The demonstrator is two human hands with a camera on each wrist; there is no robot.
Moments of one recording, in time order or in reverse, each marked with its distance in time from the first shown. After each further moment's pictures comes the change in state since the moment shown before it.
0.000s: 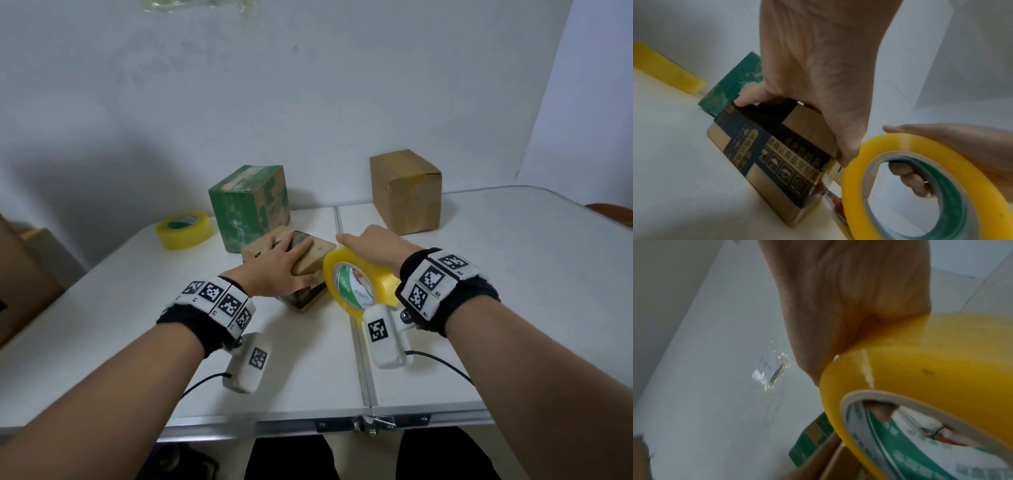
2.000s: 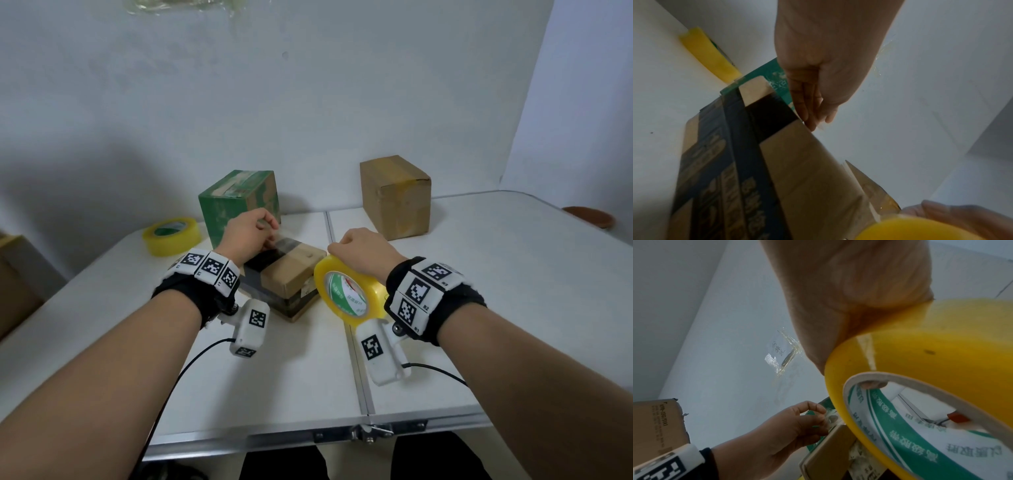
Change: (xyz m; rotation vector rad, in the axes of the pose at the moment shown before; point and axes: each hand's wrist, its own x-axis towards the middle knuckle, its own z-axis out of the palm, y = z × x) left_hand 0.039 -0.037 -0.034 -0.748 0.468 -0.128; right_hand -0.005 -0.009 0.007 -0.093 0.087 -0.080
